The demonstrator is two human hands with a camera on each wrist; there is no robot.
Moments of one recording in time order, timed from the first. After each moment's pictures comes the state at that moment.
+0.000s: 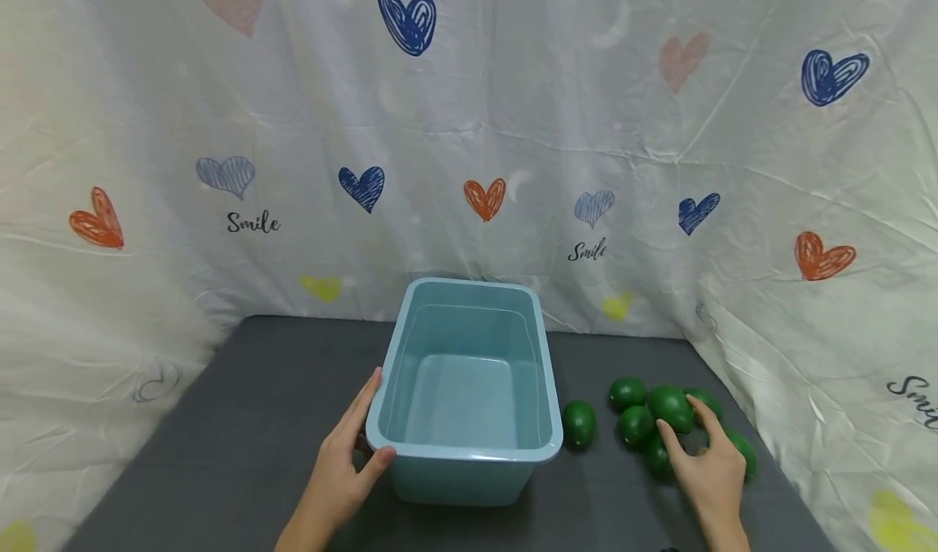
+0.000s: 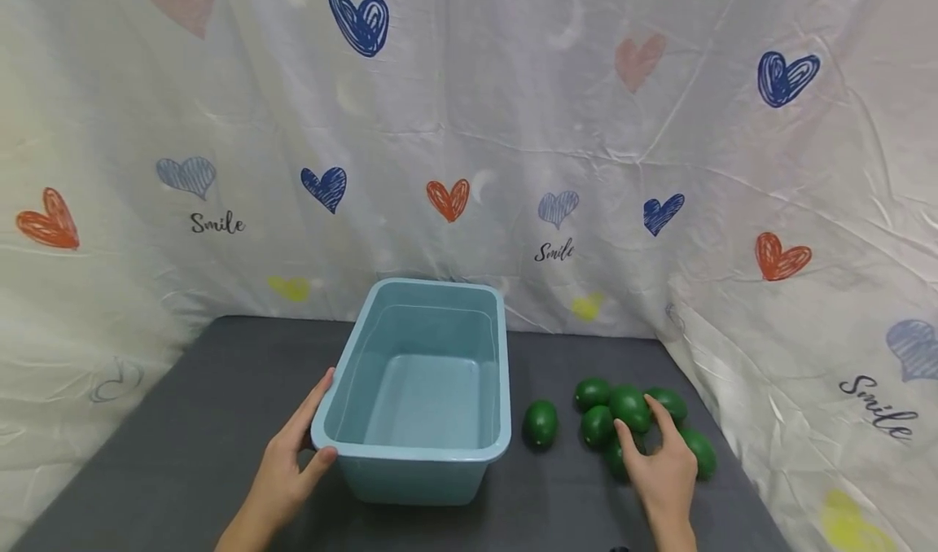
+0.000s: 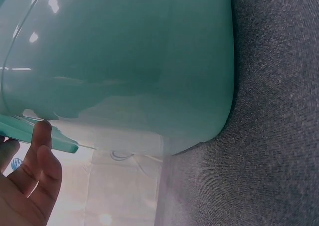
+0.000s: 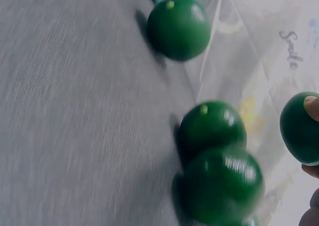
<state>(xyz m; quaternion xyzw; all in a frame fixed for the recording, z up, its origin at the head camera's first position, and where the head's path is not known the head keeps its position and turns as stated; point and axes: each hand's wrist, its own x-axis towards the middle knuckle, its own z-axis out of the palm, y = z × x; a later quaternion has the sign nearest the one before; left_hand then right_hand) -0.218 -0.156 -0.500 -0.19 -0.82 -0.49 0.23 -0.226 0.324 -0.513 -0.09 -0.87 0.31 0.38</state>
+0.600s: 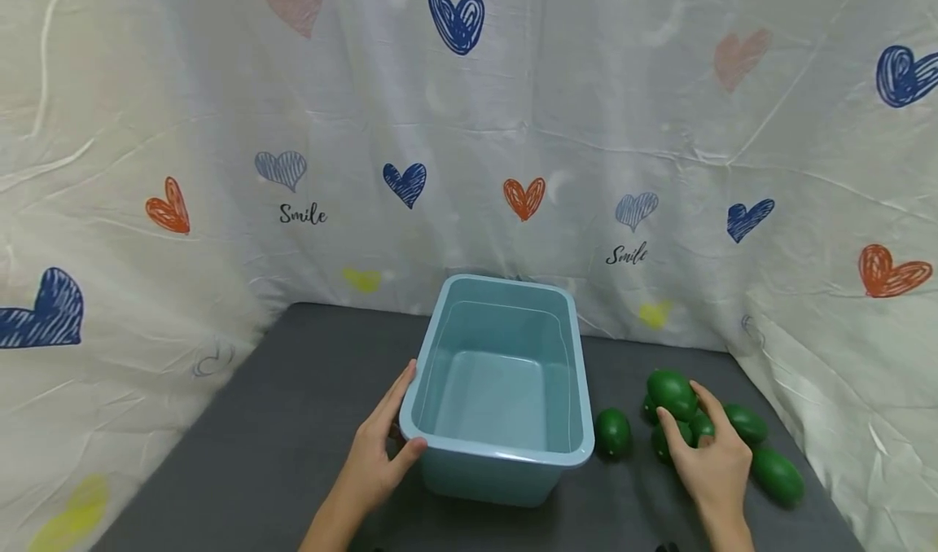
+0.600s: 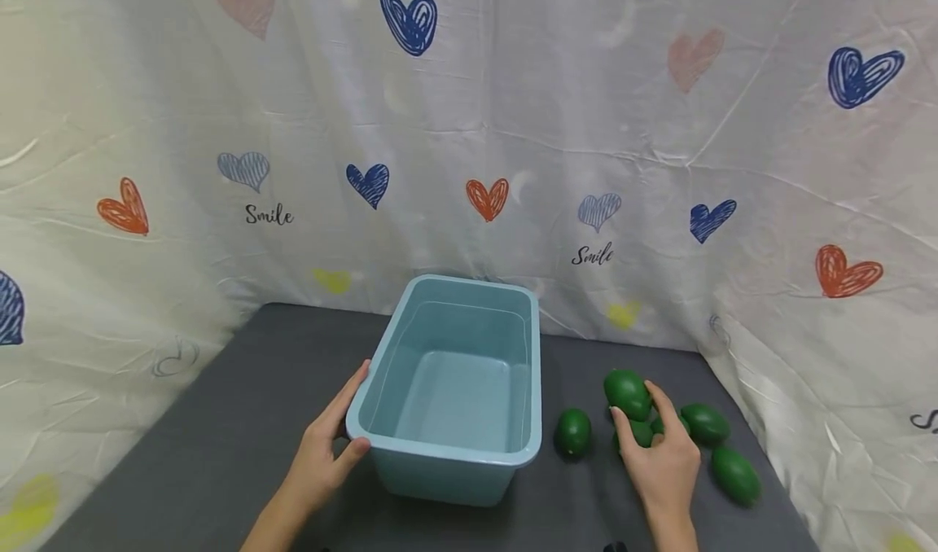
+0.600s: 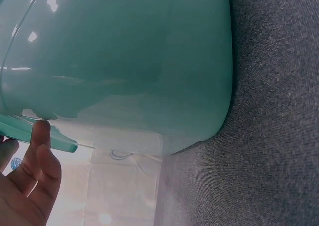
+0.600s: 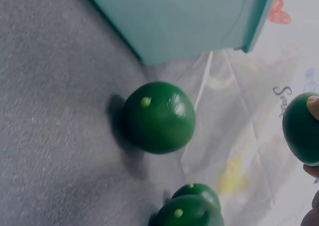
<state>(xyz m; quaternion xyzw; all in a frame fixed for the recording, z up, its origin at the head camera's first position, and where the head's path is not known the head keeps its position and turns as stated) -0.213 -0.163 -0.502 -0.22 -0.80 -0.51 0.23 -0.238 0.275 -0.489 -0.03 -0.85 0.34 0.40</state>
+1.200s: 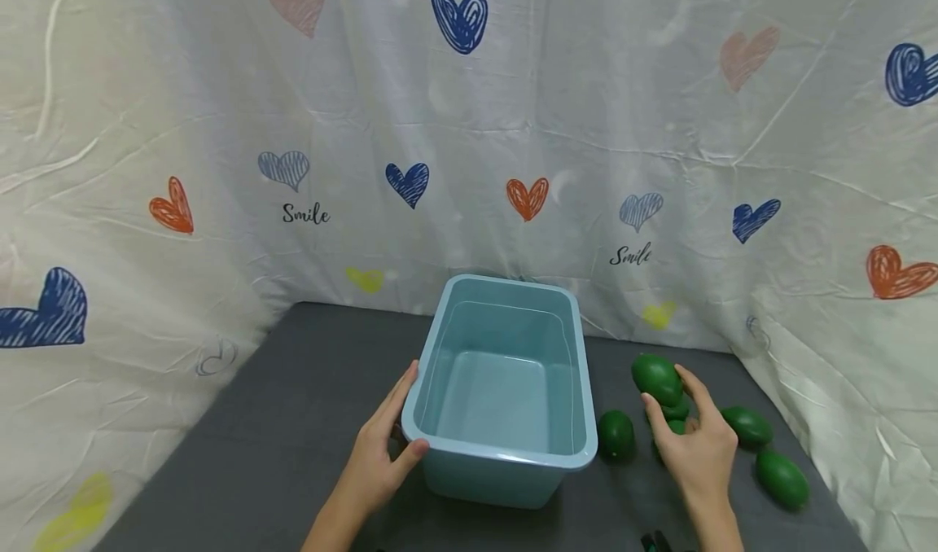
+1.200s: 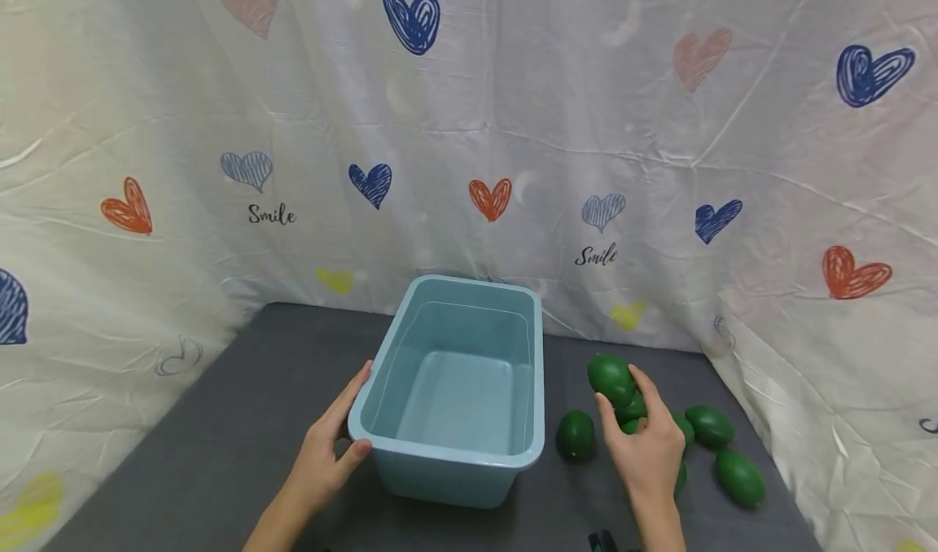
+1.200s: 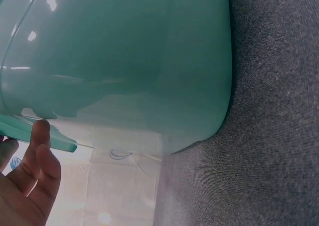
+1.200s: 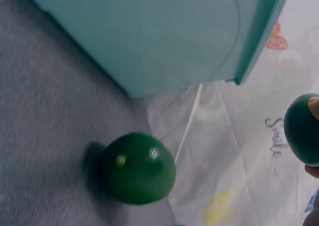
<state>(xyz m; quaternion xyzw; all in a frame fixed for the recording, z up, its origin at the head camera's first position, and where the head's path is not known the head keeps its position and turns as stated) -0.211 -0.163 -0.500 -0.22 -0.80 -0.51 0.22 -0.247 0.251 -0.472 0.03 -0.83 0.35 0.43</state>
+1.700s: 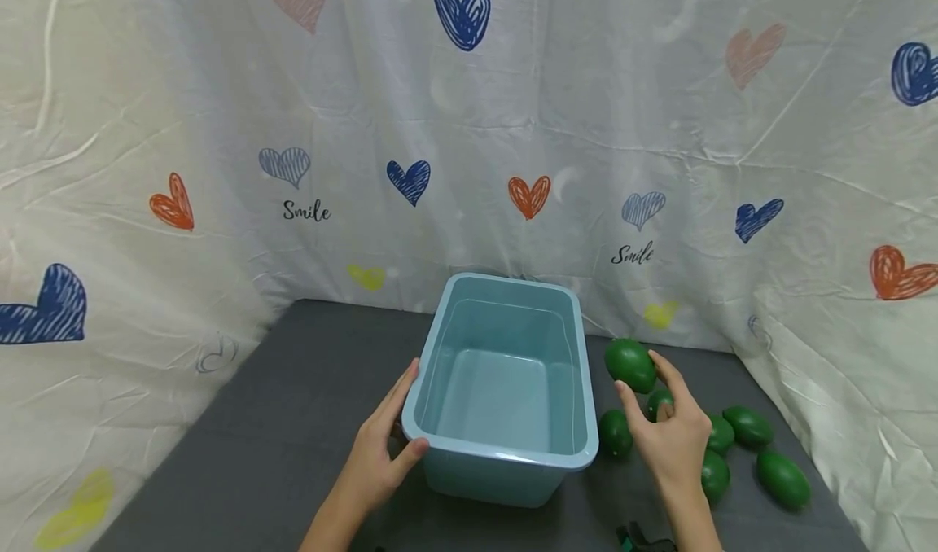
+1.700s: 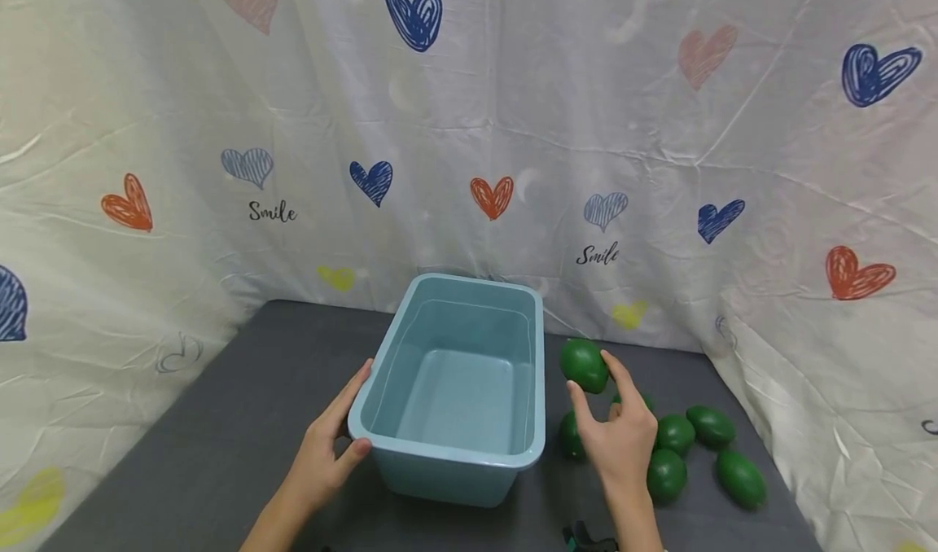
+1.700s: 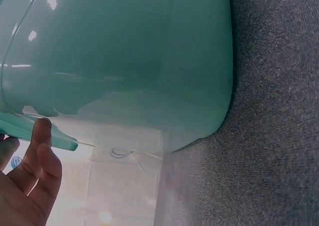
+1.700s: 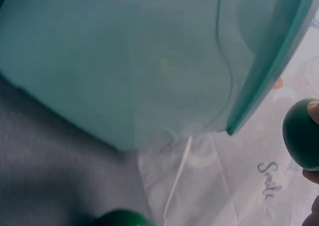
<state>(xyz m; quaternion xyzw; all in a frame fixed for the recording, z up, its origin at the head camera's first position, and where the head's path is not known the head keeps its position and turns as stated) -0.213 -0.164 -0.501 -0.22 -0.80 -0.51 0.22 -0.248 0.215 -0.456 0.08 -0.81 0.39 0.42</state>
